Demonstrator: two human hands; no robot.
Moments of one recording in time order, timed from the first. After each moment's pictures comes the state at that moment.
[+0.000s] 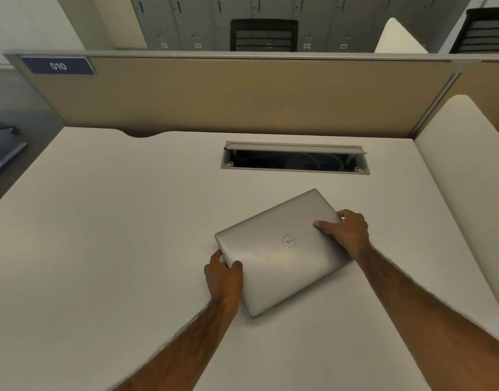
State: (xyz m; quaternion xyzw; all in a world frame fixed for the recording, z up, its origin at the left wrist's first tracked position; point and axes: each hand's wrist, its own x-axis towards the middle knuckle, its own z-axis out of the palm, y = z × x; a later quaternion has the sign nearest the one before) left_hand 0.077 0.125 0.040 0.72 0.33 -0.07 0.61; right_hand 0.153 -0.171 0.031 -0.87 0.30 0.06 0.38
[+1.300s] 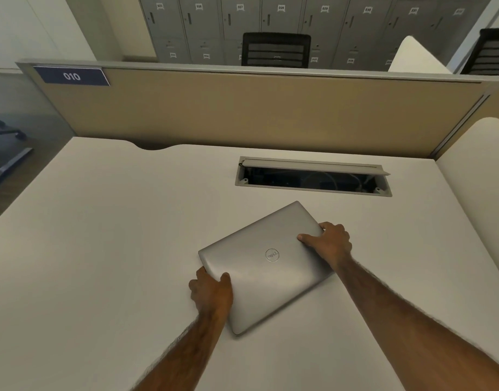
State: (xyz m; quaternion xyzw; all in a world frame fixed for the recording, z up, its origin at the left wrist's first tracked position) left_hand 0.129 0.186 0.027 0.80 0.37 -0.09 0.45; right_hand 0.208 -0.082 0.032 -0.91 0.27 0.11 0.31
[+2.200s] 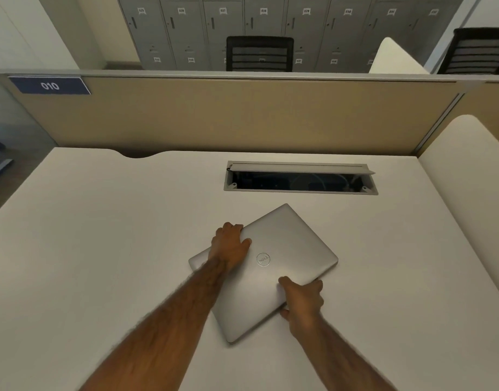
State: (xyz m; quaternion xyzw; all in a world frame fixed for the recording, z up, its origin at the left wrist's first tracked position) left_hand 0.238 0.153 0.042 0.95 -0.02 -0.18 0.26; right_hand 0.108 0.014 0.025 -0.58 0.53 0.03 0.62
